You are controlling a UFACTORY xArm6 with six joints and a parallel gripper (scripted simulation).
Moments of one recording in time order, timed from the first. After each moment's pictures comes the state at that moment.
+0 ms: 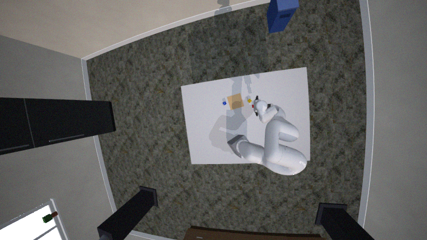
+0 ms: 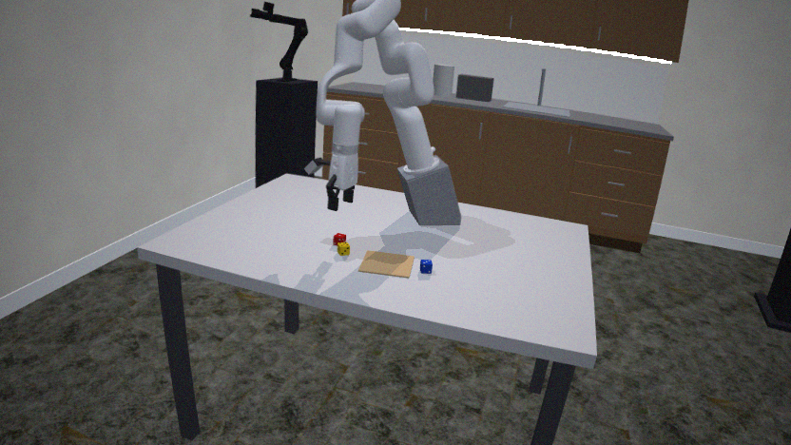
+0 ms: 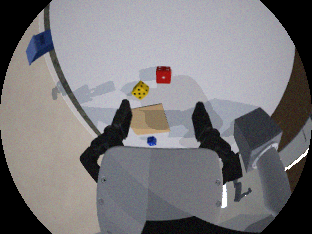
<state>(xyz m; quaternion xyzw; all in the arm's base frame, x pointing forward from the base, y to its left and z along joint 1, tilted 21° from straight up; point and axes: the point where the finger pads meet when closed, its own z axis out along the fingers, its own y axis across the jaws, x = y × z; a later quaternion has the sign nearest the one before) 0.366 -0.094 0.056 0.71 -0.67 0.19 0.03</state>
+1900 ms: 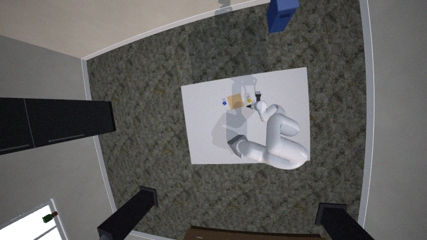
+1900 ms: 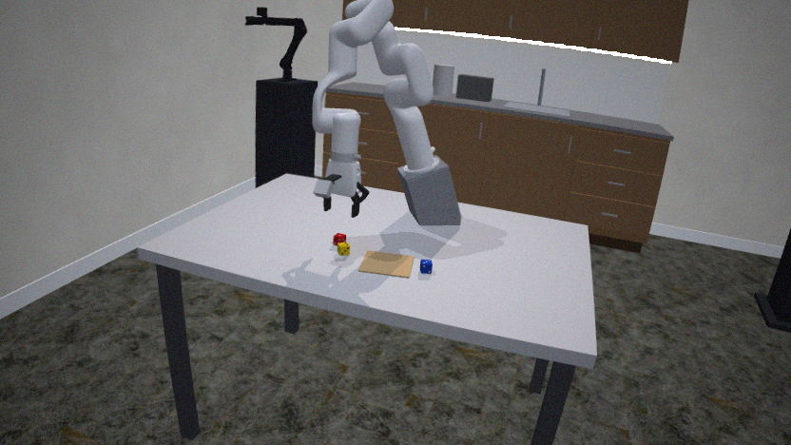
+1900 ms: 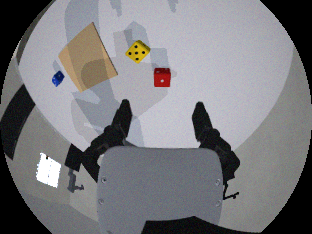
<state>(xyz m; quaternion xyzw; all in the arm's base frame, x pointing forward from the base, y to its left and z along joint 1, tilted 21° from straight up) 0.369 -0.099 0.034 0.98 0.03 0.11 0.15</state>
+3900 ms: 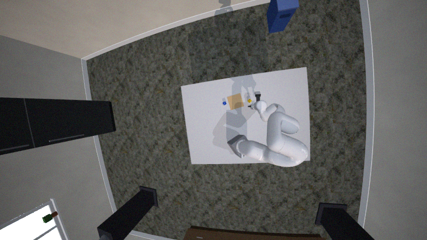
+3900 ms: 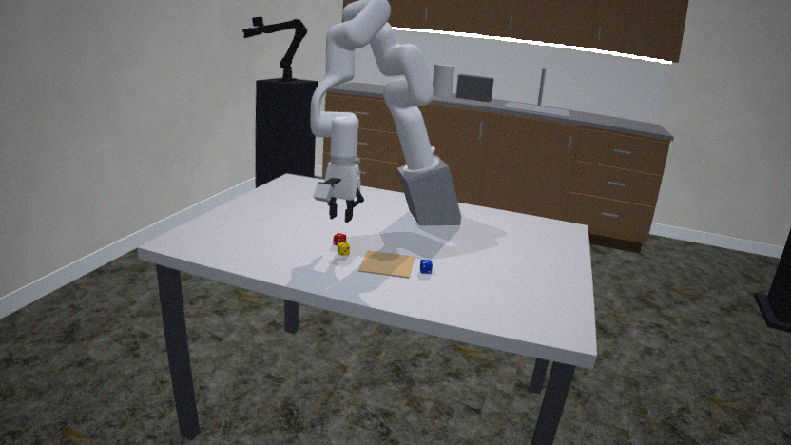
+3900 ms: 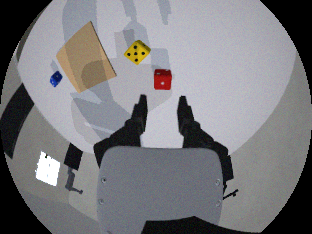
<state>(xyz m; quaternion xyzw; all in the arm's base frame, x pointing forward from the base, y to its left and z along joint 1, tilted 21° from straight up) 0.371 -0.102 0.024 0.98 0.04 0.10 0.14</state>
